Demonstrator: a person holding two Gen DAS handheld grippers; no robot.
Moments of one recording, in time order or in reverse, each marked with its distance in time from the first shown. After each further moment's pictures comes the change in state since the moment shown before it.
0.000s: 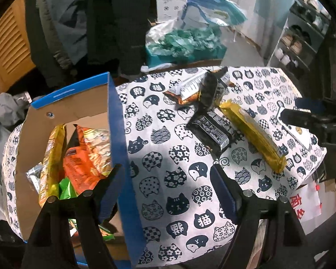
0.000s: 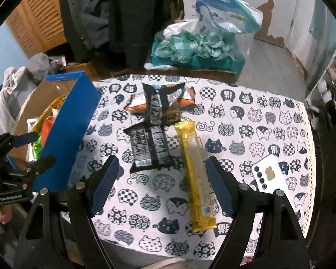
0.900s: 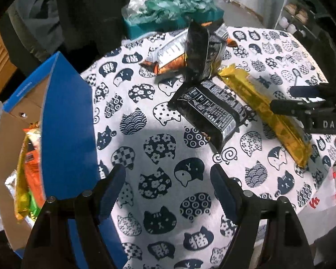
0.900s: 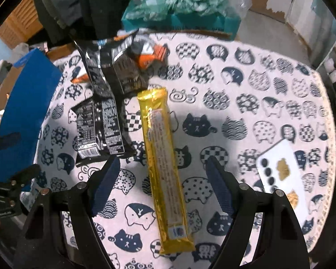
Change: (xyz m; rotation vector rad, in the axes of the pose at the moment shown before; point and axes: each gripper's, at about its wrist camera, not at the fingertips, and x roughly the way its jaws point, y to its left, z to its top) left arm 0.090 -0.043 0.003 0.071 0.152 0.055; right arm 0.103 -0.059 -0.018 0.046 0.151 0.020
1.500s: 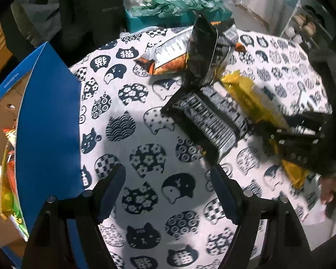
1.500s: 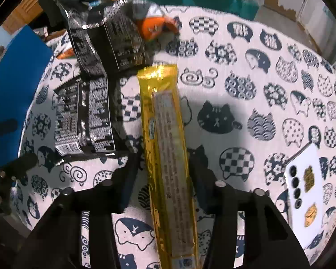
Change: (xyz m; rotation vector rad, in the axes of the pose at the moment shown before) left arm 0.015 -0.001 0.018 -0.093 0.022 -0.063; right arm 0.051 0.007 -0.001 -0.054 0.046 -0.015
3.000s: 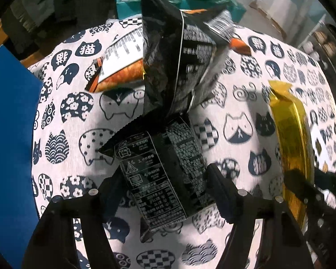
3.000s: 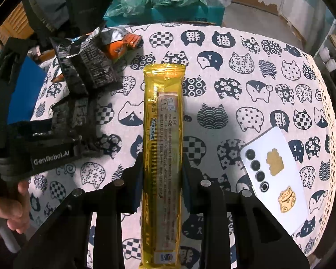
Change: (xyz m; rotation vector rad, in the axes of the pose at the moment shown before) left arm 0.064 -0.063 0.040 -0.132 0.070 0.008; right arm -0.050 -0.064 -0.025 0.105 -0.053 -0.014
